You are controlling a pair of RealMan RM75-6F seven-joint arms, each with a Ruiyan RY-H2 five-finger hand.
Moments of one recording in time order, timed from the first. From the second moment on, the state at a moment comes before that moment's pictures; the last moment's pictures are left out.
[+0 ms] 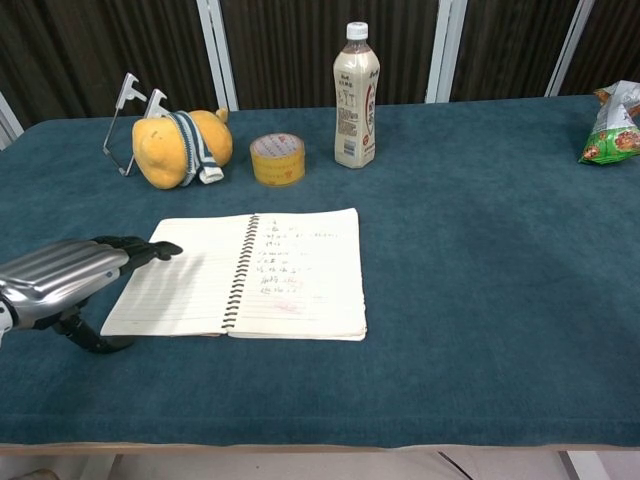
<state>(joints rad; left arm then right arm) -0.49 -1.57 -0.05 -1.41 1.31 1.00 0.42 0.29 -1.04 0.00 -1.68 -1.63 1.34 0.14</state>
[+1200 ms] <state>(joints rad) -0.53 -1.84 0.02 -0.77 1.69 1.36 -0.06 0.26 -1.04 0.00 -1.66 -1.65 1.37 0.21</state>
